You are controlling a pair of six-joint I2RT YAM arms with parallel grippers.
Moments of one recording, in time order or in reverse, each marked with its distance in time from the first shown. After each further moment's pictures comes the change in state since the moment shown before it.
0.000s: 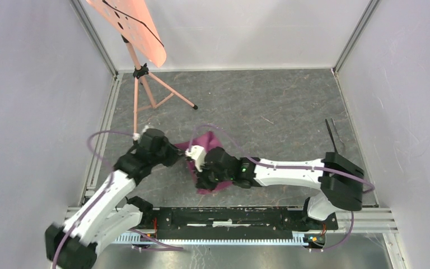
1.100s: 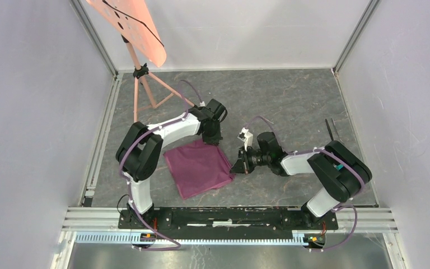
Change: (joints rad) left arm -0.191 0.977 0.719 -0.160 -0.058 0.522; right arm -0.572 0.087 -0.457 0.626 -0.594 0.166
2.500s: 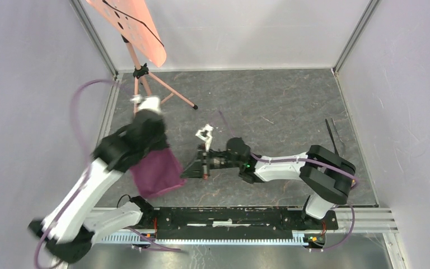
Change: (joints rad) left arm 0.023 -1.037 -0.052 -0.478 -0.392 0.202; right arm 0.493 0.044 0.417 0.315 0.108 0.332
